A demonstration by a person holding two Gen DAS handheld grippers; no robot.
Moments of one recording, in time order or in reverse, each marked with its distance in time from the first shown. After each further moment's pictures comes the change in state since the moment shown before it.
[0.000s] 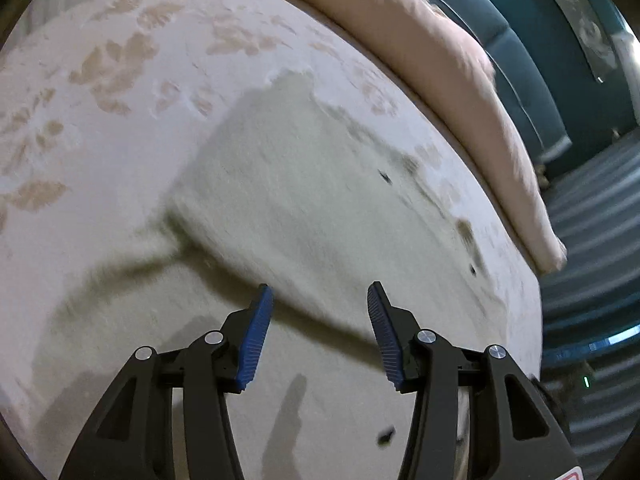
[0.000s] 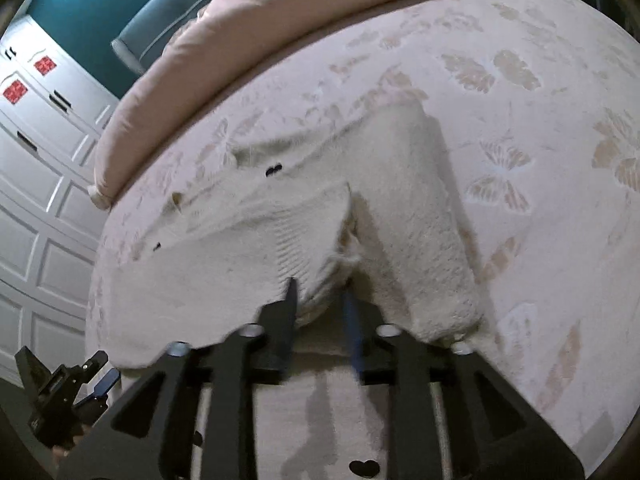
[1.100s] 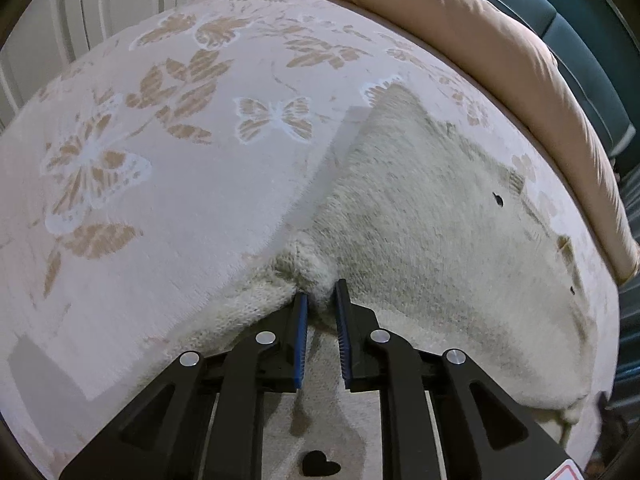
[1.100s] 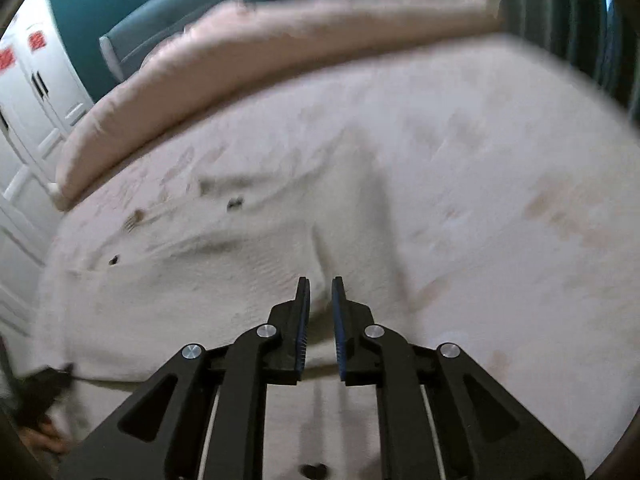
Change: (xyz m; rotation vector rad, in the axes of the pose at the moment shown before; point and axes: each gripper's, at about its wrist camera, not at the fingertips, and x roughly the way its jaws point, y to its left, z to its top) left arm 0.021 0.039 0.014 0.078 -0.040 0.303; right arm -0.033 0.020 -0.011 -0.148 -0.222 -0.236
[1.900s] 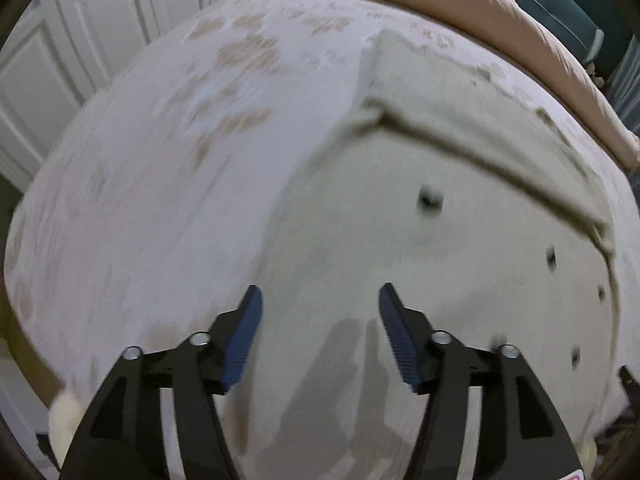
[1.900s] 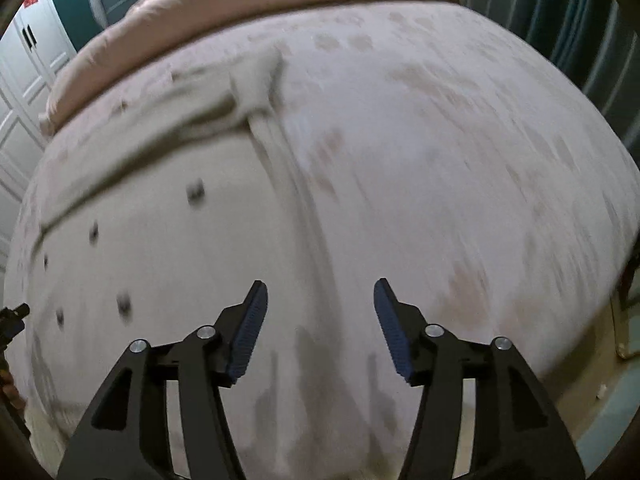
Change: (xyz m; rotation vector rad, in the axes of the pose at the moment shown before) left arm -0.107 0.083 -0.112 0.244 0.095 0.056; right arm -0.124 -0.095 -0.143 -0.022 0.257 -0.111
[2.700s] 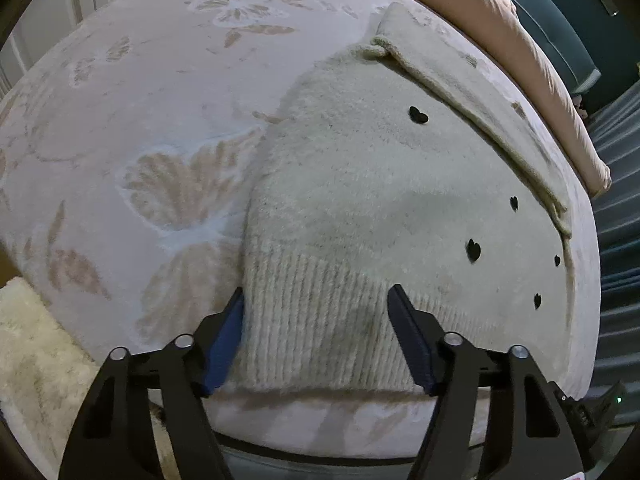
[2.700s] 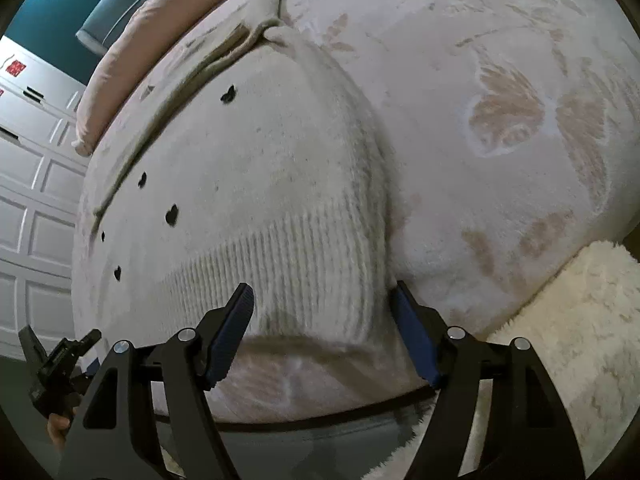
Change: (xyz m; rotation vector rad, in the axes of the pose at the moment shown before) left arm -0.002 0.015 -0.062 -0.133 0.069 -0.180; right arm 0.013 -0.001 -0.067 0.220 0.143 0.274
